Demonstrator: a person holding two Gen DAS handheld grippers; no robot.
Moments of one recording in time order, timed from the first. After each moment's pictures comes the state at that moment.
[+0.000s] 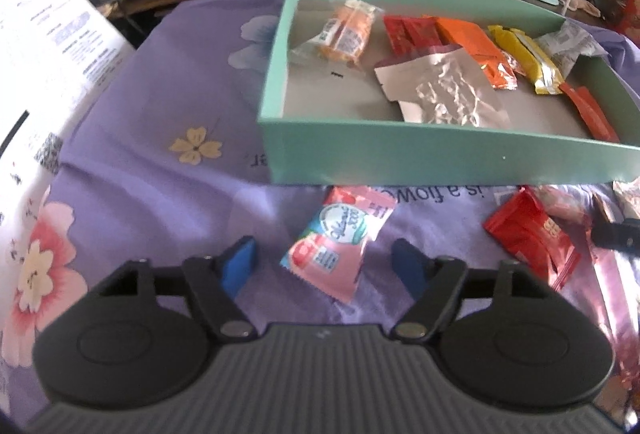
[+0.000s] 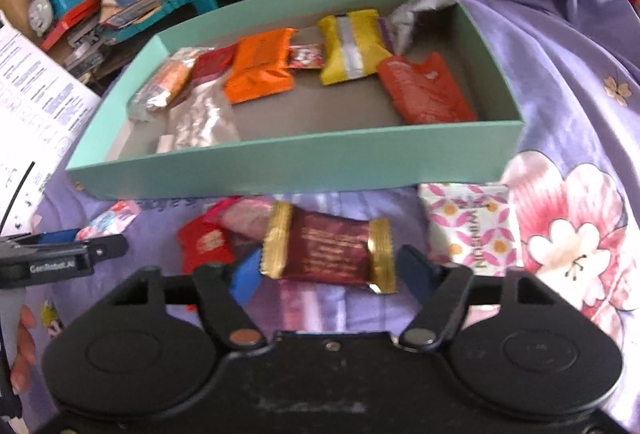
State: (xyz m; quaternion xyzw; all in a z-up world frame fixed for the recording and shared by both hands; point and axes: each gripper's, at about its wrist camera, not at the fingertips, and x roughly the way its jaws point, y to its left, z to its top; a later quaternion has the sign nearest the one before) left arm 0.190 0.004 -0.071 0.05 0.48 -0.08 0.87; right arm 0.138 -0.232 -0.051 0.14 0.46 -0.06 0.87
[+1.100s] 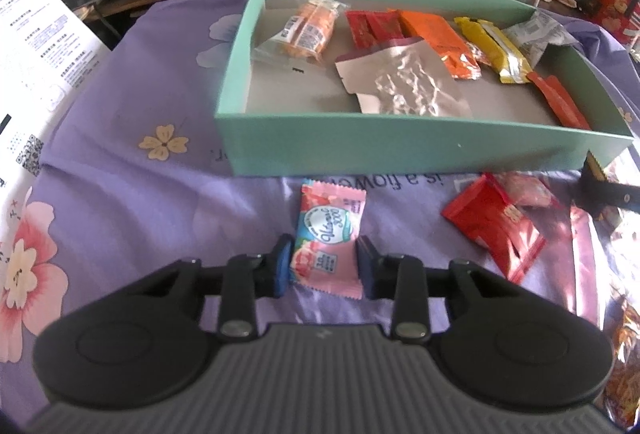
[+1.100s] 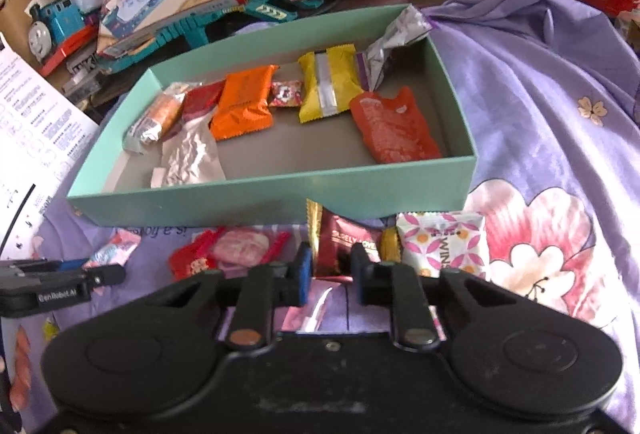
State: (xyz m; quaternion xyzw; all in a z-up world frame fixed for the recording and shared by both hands) left arm 0.178 -0.007 -0.064 0.04 0.49 -0.11 0.86; right arm 0.124 -0.244 -0.033 0.14 0.42 -0.08 0.89
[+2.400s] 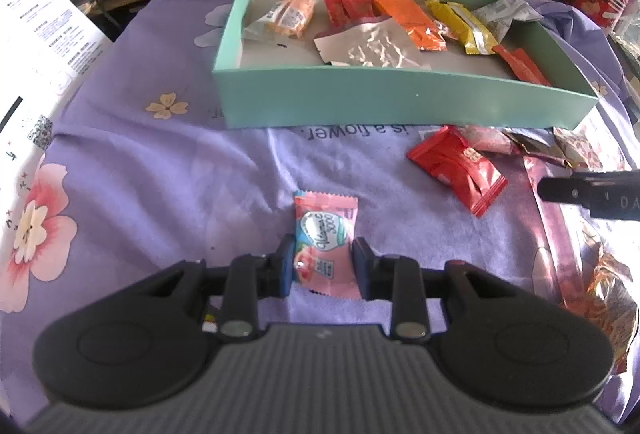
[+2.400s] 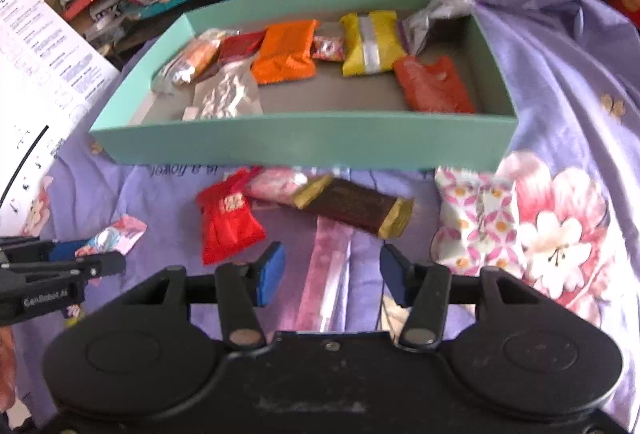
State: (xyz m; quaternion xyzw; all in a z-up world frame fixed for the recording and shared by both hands) left arm 0.127 -0.006 -0.056 0.05 0.49 -0.12 0.86; right arm 0.115 -0.219 -0.037 0.10 0.47 -0.03 0.88
